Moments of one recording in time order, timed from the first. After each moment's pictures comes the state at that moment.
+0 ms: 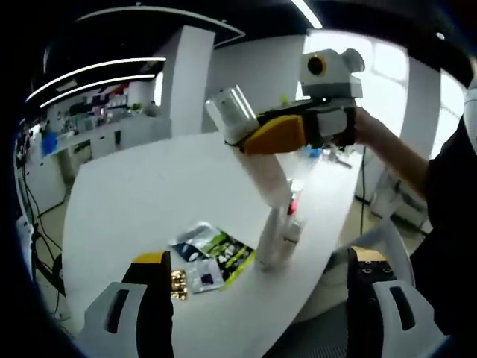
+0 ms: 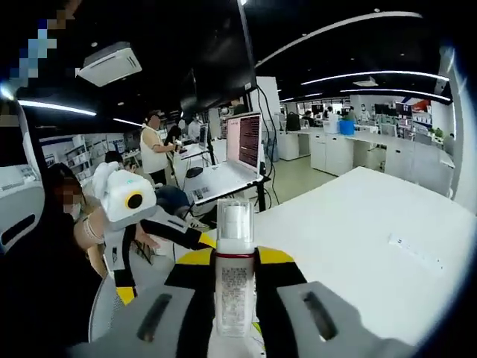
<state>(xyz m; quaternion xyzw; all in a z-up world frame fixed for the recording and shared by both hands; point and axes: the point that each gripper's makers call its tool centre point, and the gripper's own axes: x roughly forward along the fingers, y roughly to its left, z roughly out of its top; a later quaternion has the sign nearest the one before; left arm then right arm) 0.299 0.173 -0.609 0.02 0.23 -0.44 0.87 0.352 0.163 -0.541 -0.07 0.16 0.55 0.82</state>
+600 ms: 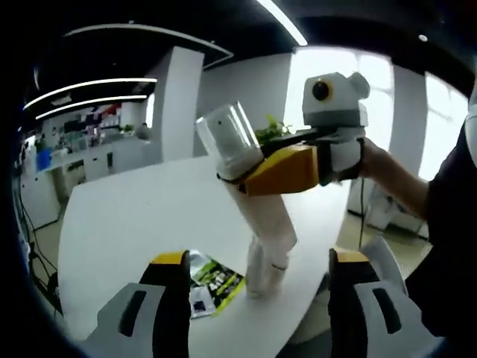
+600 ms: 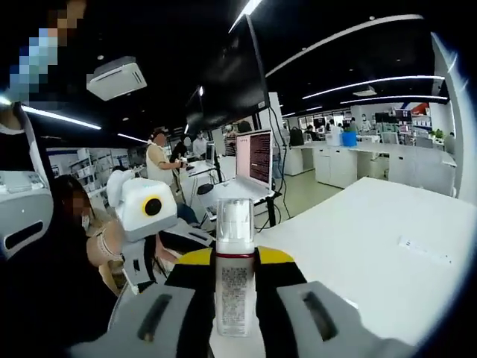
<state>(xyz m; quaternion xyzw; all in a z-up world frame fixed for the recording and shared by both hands) 0.298 0.156 -0.579 0.01 0.17 -0.46 0.87 0.314 0.175 -0.521 0.00 0.13 0.57 0.81</state>
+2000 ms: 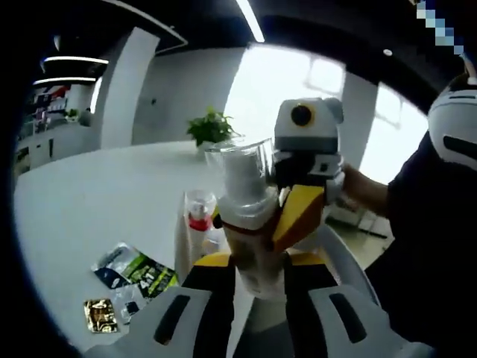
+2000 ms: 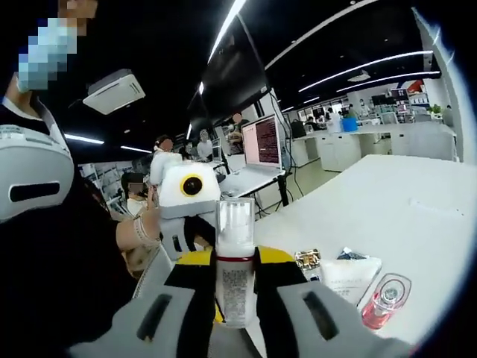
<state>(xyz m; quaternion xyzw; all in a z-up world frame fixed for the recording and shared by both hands) 0.249 0.109 -0.608 -0.03 0.21 -0.61 0.76 0.262 0.150 -0.570 0.02 0.17 0.58 0.80</state>
